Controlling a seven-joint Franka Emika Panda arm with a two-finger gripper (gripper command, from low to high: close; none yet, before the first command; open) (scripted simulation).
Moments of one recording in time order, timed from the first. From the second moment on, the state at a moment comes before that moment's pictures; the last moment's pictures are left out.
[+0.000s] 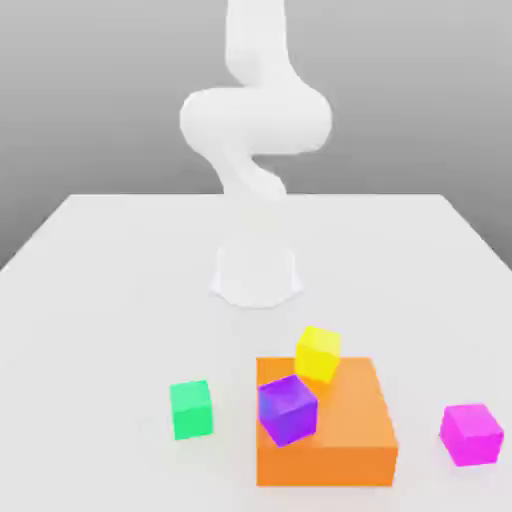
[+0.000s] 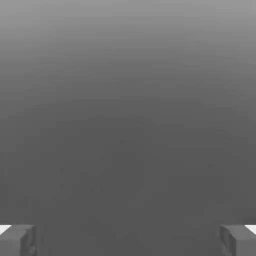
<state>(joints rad) 0.05 -0.71 0.00 -2.31 0.00 2.33 0.71</state>
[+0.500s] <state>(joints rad) 0.33 -0.16 0.04 -2.39 0.00 2.54 0.13</state>
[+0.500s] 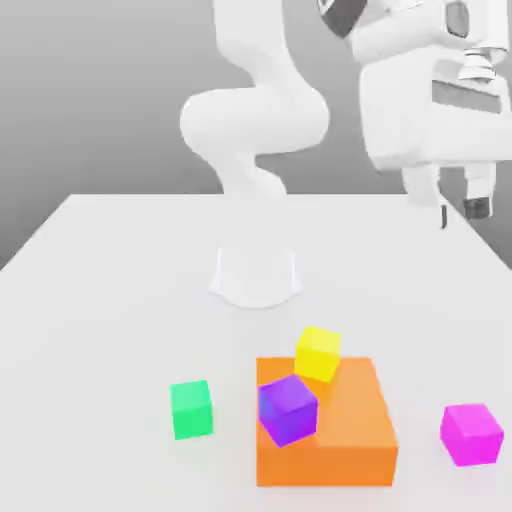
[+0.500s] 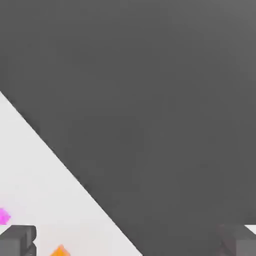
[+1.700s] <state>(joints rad) 0.38 -0.02 0.08 -2.60 -0.04 2.58 -0.19</state>
